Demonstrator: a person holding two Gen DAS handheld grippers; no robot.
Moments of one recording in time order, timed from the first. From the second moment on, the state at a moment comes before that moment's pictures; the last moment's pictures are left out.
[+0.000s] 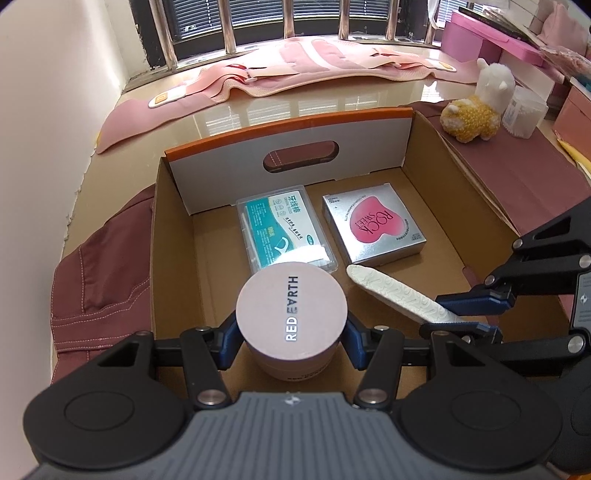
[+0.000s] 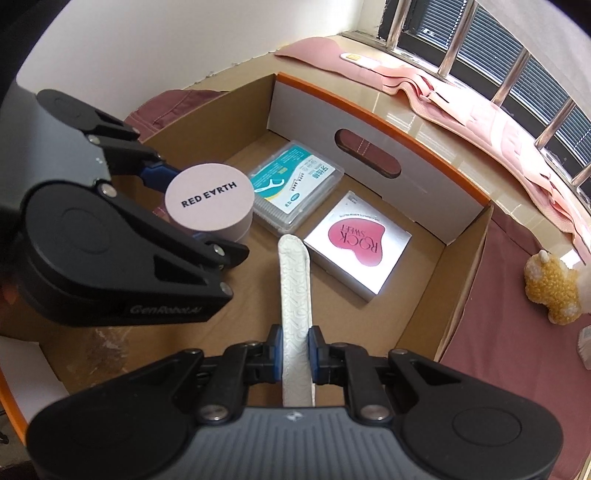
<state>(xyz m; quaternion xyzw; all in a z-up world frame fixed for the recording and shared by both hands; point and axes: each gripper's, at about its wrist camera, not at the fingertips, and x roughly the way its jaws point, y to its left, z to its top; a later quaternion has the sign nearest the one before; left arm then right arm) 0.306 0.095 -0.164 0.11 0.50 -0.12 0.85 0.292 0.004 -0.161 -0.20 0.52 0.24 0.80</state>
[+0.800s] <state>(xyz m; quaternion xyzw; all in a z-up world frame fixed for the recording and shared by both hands) 0.302 0.091 -0.171 0.14 0.49 -0.12 0.85 0.291 0.007 -0.167 -0.22 0.52 0.24 0.79</state>
